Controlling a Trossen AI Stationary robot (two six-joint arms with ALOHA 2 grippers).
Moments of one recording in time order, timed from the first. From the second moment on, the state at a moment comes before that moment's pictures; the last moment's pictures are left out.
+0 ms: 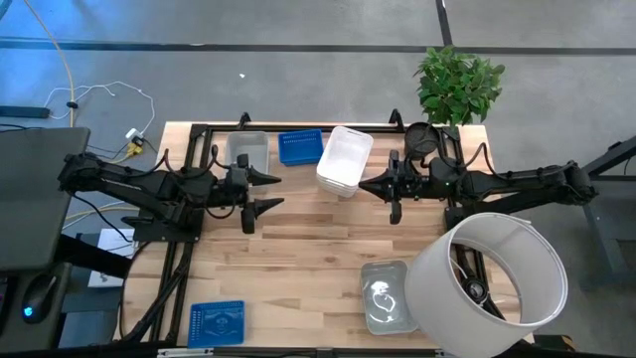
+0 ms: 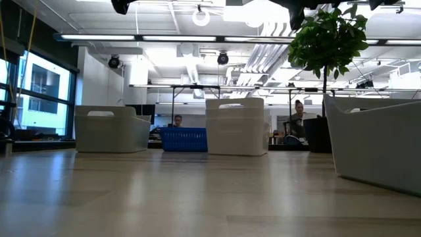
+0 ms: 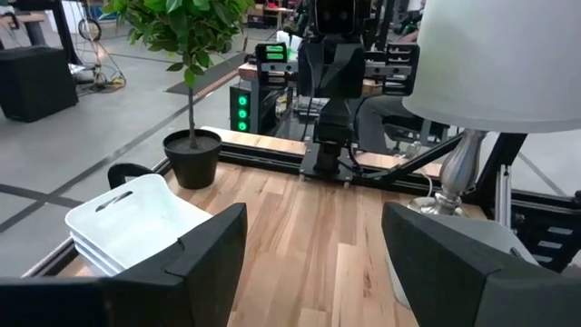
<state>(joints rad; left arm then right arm) -0.07 0.91 0.78 -0.03 -0.37 -0.14 -0.01 0.97 0.68 0.27 0.03 0.11</state>
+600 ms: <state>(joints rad) -0.07 0.91 0.78 -0.03 -0.37 -0.13 -0.01 0.97 0.68 0.27 0.02 0.11</state>
